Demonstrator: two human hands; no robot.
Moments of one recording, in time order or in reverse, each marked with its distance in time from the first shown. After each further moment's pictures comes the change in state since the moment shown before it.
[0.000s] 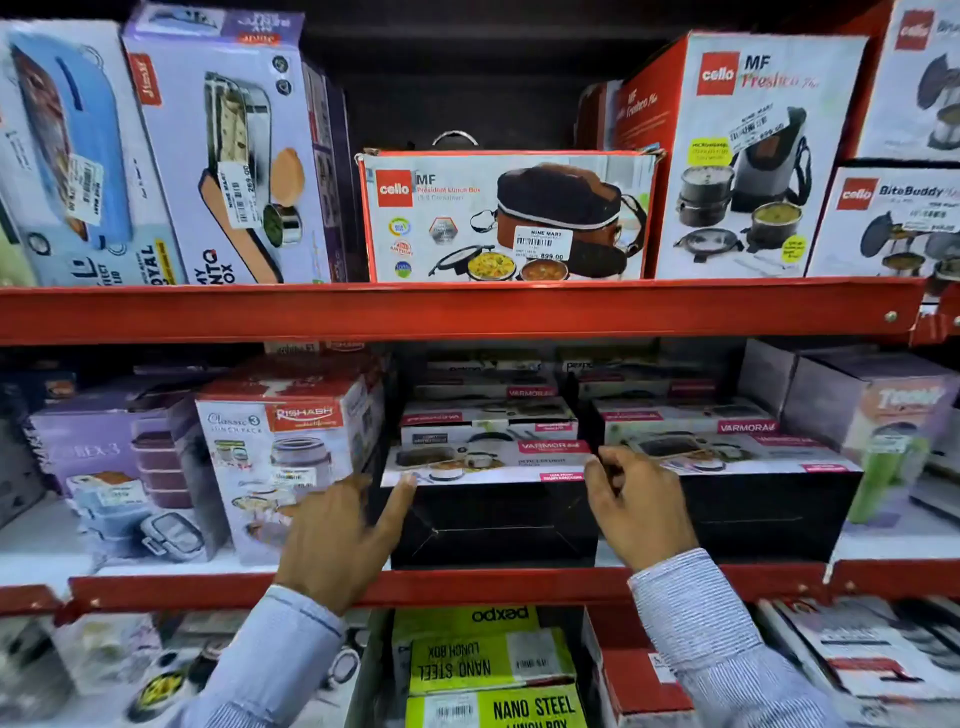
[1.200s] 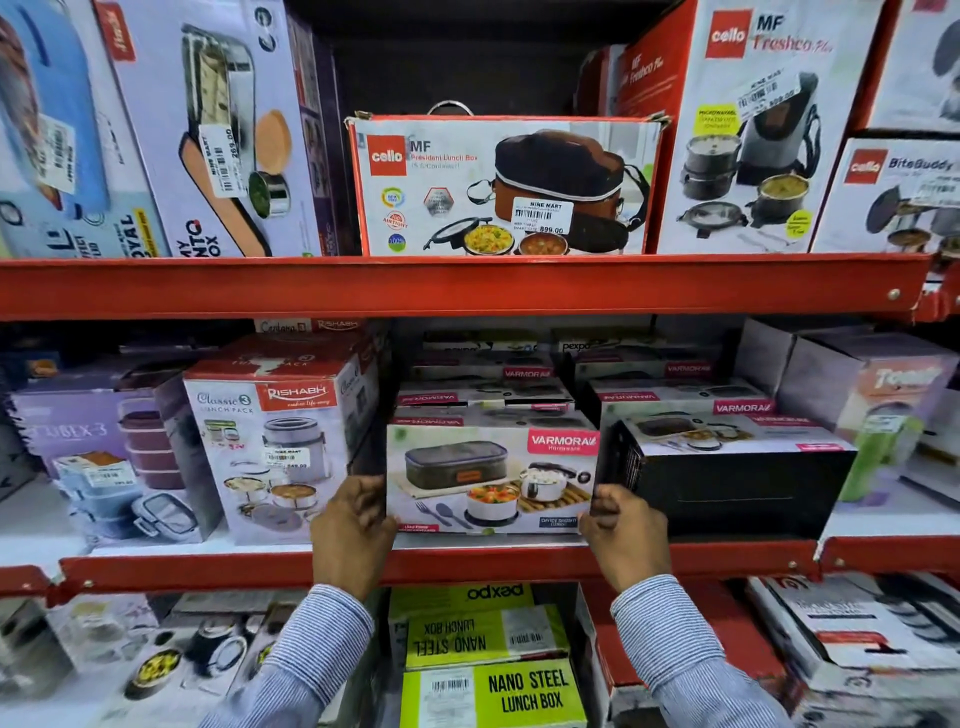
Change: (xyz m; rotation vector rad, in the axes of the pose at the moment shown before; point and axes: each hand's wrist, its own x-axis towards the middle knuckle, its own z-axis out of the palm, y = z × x) left_hand -0.013 -0.025 0.059 -0.609 -0.102 -0.336; right_hand -0.028 0.047 0.042 0.152 -0.138 0.207
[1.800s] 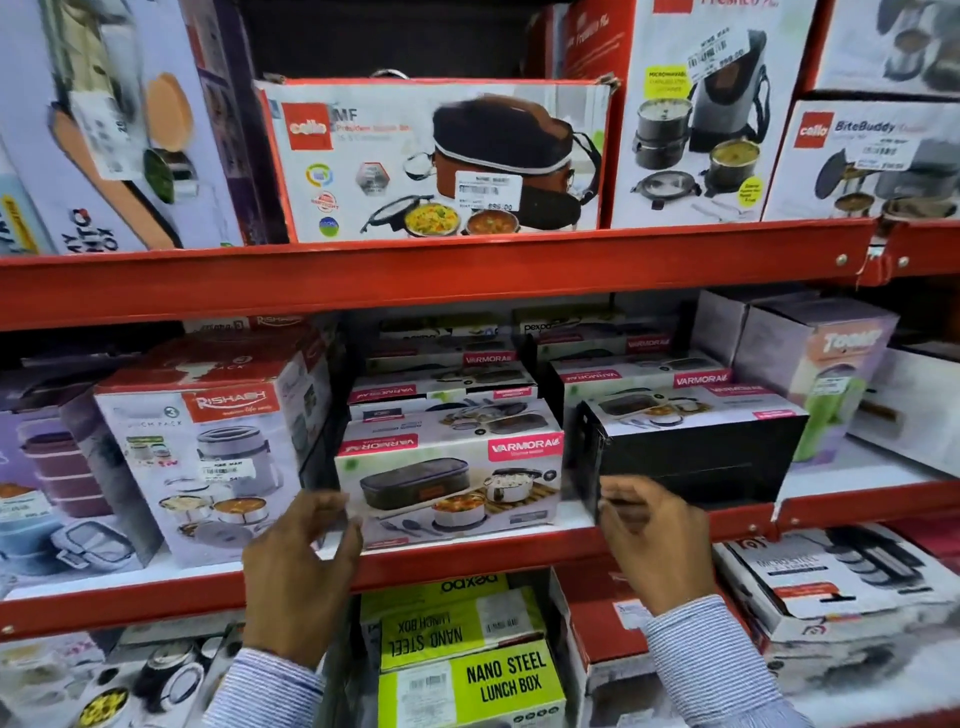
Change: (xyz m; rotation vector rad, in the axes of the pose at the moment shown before) left_hand -0.034 0.026 -0.011 0.311 0.152 0.328; right_hand -0.030 0.006 -0.051 0.022 0.143 -0.059
